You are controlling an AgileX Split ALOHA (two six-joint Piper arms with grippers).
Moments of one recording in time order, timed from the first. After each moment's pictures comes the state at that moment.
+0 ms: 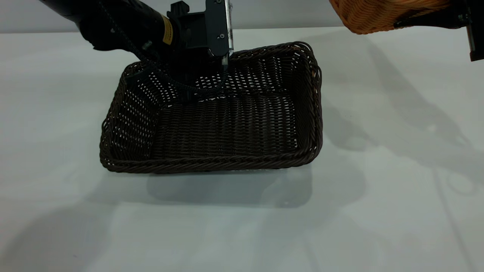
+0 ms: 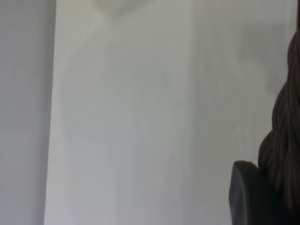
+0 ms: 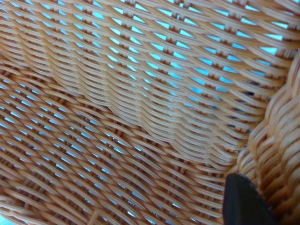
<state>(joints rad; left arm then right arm) -0.44 2.31 -1.25 0.63 -0.37 0.50 -0.16 1.93 -0.91 1.57 0.85 -0.56</state>
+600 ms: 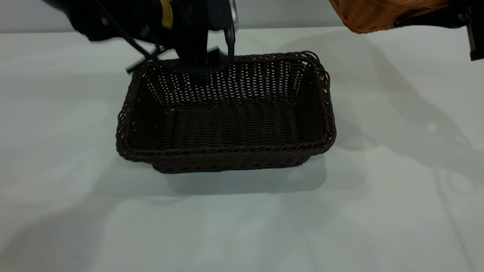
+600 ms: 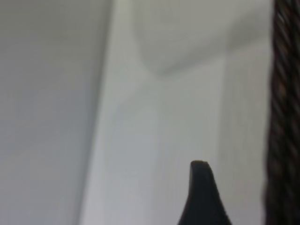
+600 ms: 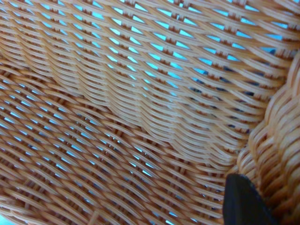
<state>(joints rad) -0.44 2.22 -1.19 0.61 -0.51 0.46 -0.16 1.93 -0.91 1.57 0.85 -0.57</state>
